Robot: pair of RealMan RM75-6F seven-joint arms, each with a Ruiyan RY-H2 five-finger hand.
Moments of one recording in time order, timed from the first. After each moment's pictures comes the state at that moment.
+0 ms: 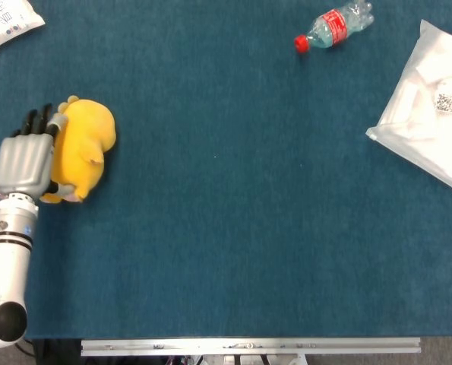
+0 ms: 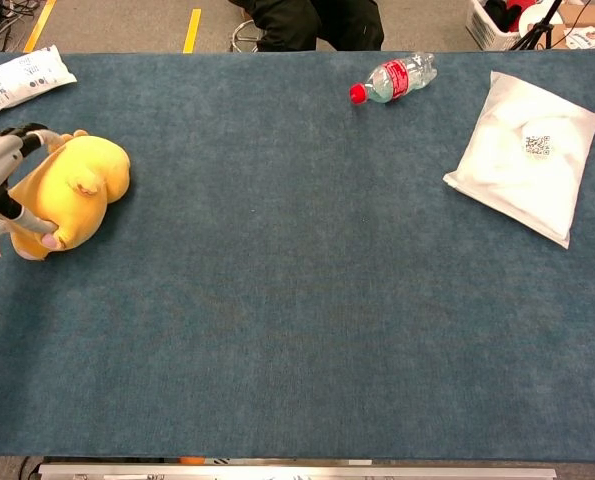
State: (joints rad) left arm -0.48 -1.34 -0.09 -1.71 0.83 1.20 0.56; right arm 0.11 -1.01 0.09 -1.62 -1.45 1.42 0.06
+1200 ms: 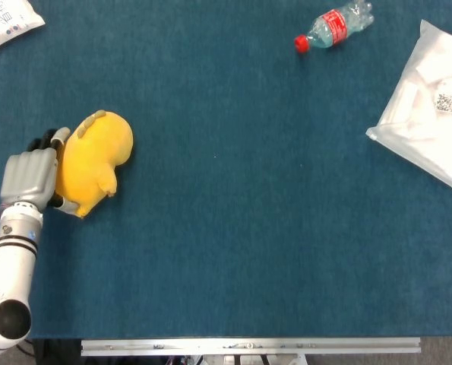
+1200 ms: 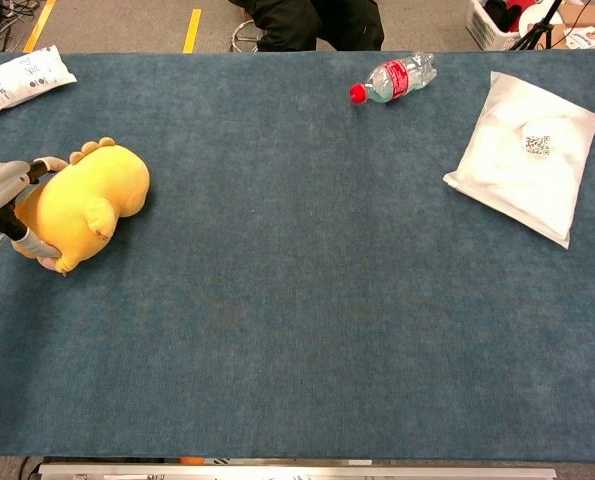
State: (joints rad) left arm -0.52 -1.32 -0.09 -1.81 0.63 1.15 0.59; right arm 0.10 -1.00 0.08 -1.62 -1.47 1.44 0.11
